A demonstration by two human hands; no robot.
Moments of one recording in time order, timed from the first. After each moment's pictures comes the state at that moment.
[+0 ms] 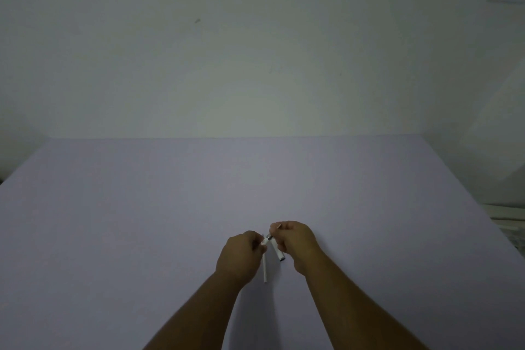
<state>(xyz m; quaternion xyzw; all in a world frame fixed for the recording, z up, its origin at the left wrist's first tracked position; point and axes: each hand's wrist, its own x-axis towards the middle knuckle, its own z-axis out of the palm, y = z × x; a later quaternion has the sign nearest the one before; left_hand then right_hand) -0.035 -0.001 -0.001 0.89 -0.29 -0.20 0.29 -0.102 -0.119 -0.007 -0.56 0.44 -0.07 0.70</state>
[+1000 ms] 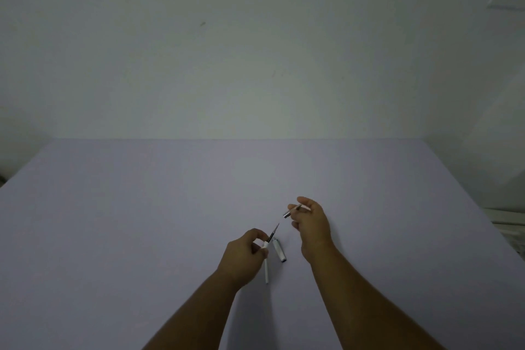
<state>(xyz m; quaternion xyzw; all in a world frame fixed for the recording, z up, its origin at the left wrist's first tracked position) -0.034 0.009 0.003 0.84 -0.26 -0.30 0.38 -0.094 -0.138 0.008 -0.48 0.46 -0.24 0.71</state>
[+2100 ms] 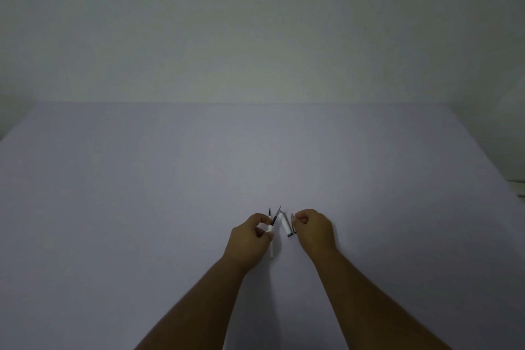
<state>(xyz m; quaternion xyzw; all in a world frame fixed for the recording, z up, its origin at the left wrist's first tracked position) -0.035 0.006 -0.046 0.84 -0.21 -0.31 0.39 -0.115 -0.129 -0.068 -0.77 0.48 -0.07 0.42</state>
